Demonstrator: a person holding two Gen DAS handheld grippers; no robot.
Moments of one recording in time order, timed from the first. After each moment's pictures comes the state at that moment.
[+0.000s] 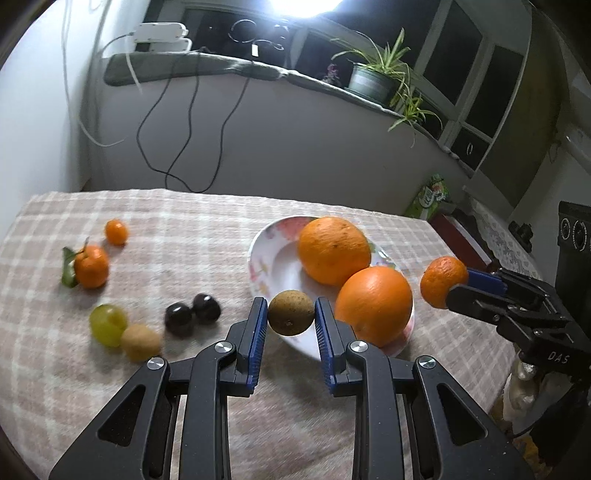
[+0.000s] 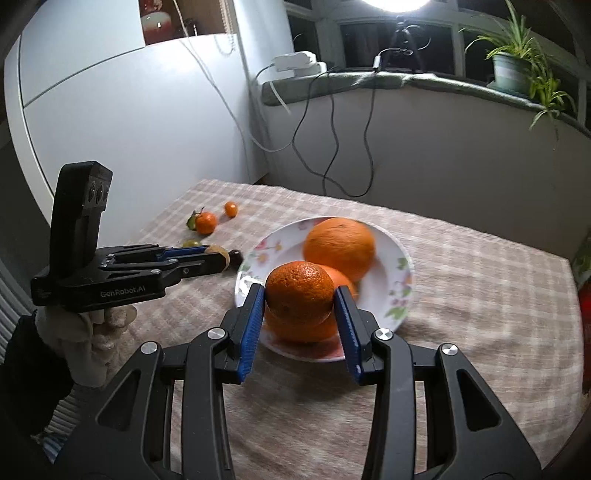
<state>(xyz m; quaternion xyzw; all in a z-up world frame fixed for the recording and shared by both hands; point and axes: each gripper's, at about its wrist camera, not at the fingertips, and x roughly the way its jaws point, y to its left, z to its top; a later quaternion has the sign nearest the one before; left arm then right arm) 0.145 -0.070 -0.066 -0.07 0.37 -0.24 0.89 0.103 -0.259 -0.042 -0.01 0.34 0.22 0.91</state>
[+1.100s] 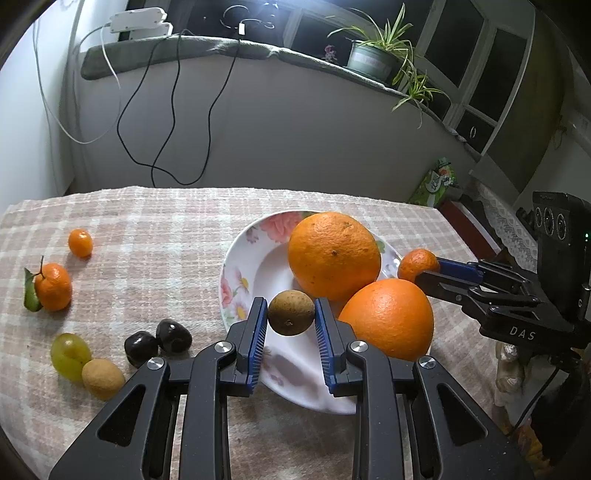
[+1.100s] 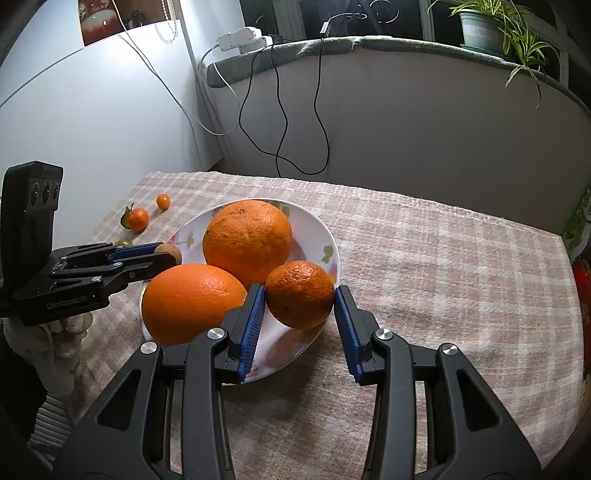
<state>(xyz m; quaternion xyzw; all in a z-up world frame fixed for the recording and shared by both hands) 0.175 -0.098 -0.080 -0.05 0.40 -0.24 0.89 0.166 -0.299 -0.082 0.01 0.39 0.18 0.90</state>
